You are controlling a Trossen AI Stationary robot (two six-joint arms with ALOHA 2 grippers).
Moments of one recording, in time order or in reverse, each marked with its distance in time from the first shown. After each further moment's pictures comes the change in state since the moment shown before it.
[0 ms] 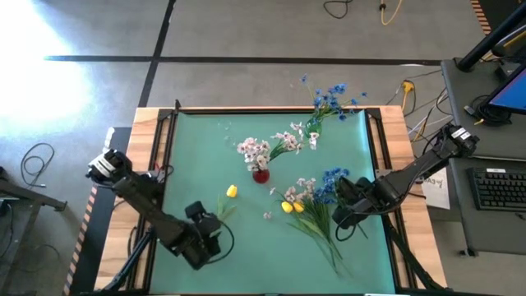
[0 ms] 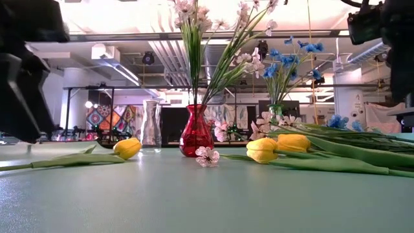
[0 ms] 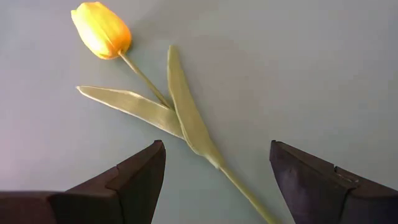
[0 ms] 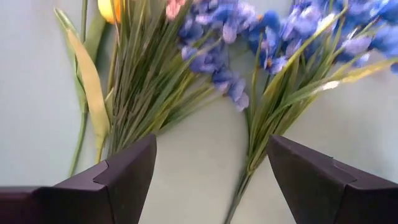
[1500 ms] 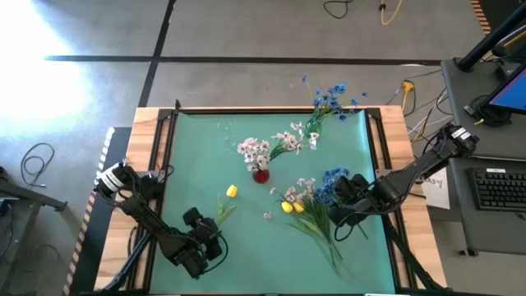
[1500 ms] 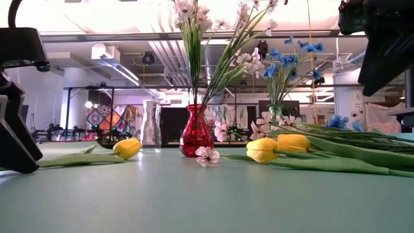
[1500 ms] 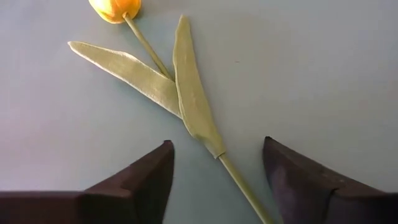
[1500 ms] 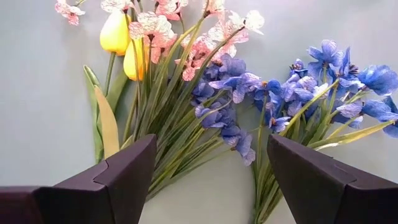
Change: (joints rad) left arm -0.075 0.163 -0.013 0.029 -0.093 -0.272; right arm 0.000 0.000 0.000 0.082 0.162 -0.052
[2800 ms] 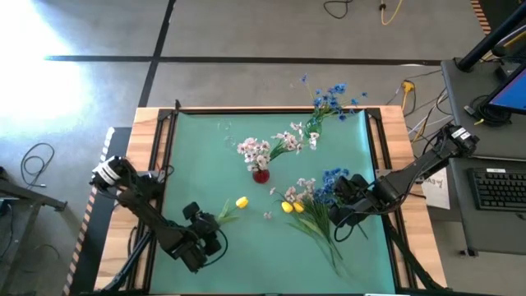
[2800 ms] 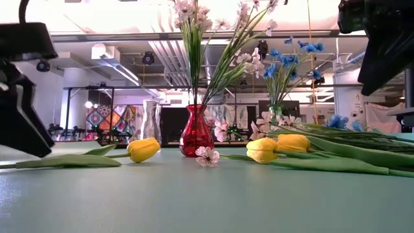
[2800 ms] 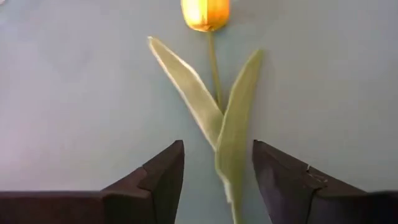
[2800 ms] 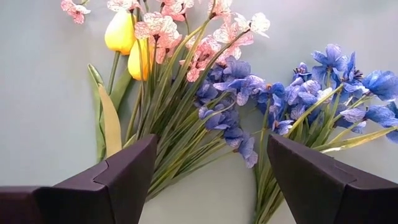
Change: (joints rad) left arm 0.026 -0.080 -0.066 0.041 -0.045 0.093; right arm 0.000 0.000 0.000 0.014 0.000 -0.031
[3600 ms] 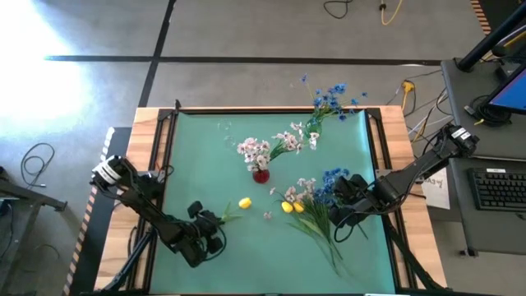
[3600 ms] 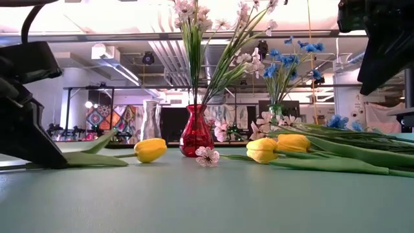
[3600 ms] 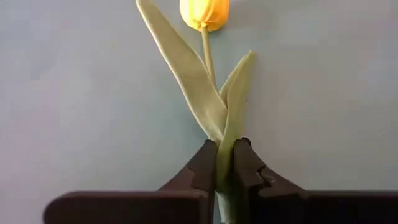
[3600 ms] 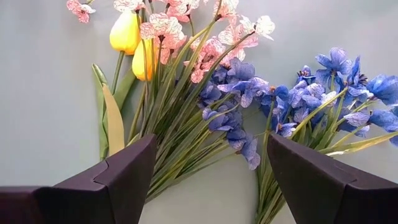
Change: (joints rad) left arm 0.021 0.000 -0.149 0.307 -0.061 0.046; right arm 0.000 0.000 0.000 0.009 0.000 -0.017
